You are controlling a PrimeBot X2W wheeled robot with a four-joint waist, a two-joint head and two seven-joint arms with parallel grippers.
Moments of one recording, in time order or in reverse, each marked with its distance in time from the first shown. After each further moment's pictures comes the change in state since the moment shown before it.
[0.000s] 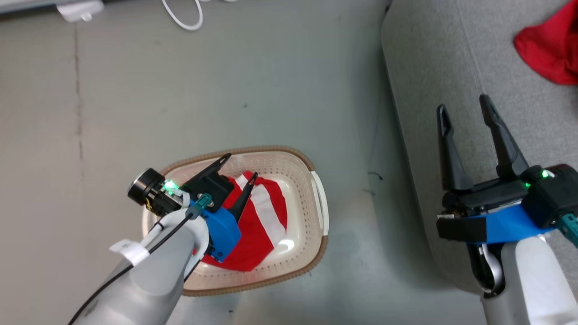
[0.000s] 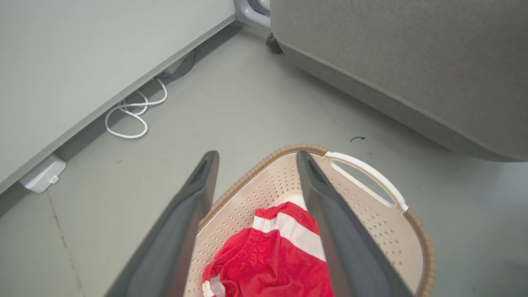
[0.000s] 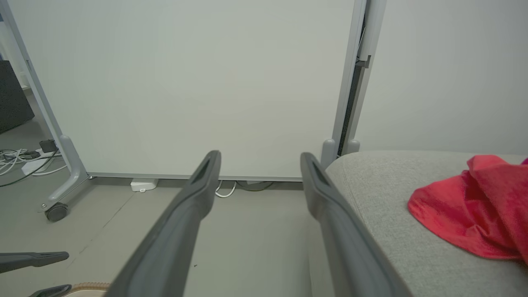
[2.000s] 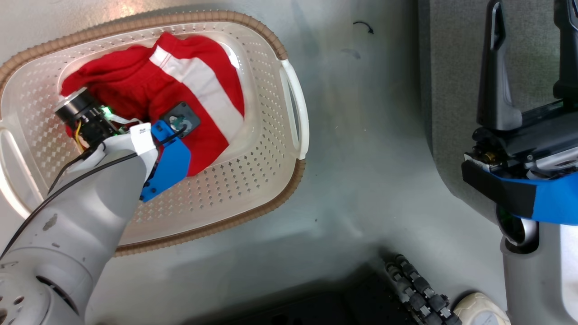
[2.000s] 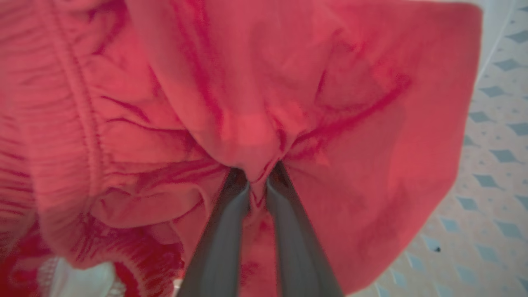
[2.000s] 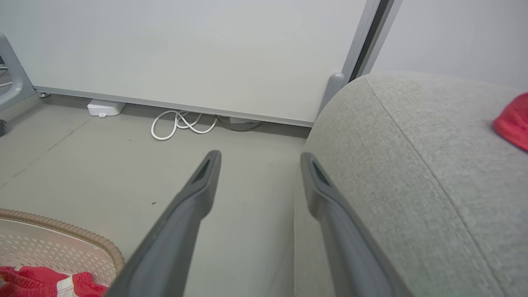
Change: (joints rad) left arm -0.443 0.039 -0.524 0.415 -0.098 0.000 0.388; right arm -0.199 -0.002 0.004 -0.248 -0.047 0.000 0.000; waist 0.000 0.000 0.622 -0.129
